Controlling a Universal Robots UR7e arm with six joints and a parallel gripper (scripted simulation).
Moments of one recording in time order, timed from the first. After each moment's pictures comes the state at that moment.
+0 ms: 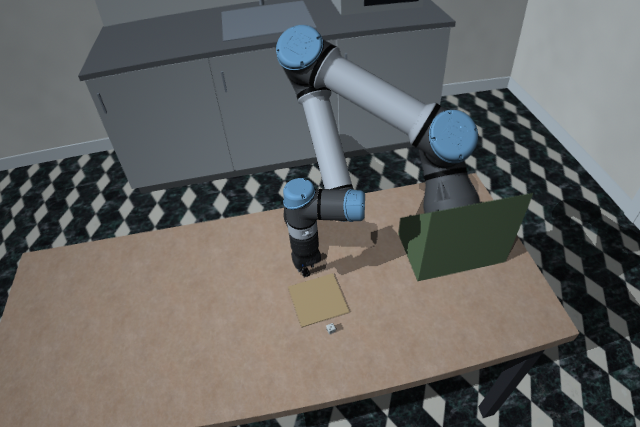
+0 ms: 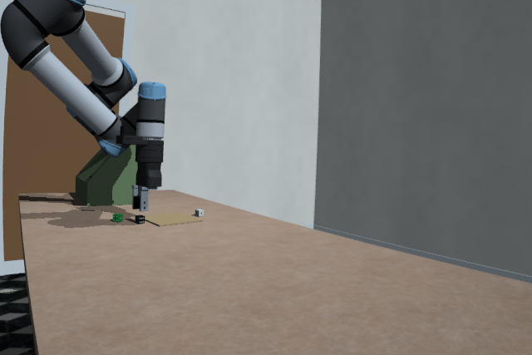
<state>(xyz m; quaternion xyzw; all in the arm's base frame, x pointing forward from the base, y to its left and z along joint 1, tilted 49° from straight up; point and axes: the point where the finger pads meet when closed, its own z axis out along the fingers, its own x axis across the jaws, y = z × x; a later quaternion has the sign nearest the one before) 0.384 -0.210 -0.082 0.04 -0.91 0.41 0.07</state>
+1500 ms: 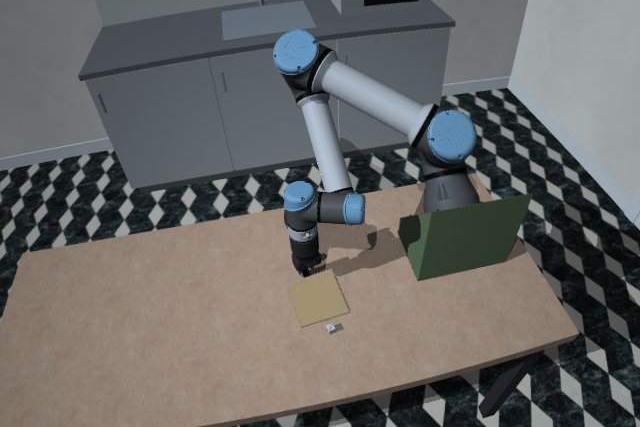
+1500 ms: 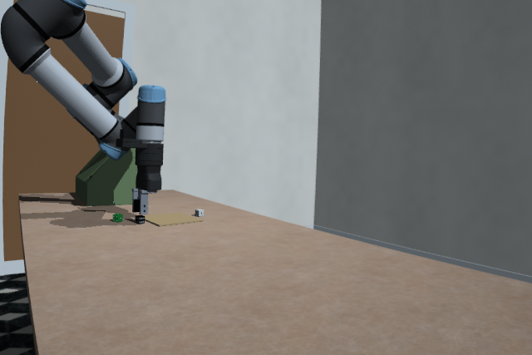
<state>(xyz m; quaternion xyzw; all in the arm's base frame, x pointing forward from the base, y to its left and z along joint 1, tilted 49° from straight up) 0.383 -0.217 -0.088 0.04 -0.91 0.41 0.07</state>
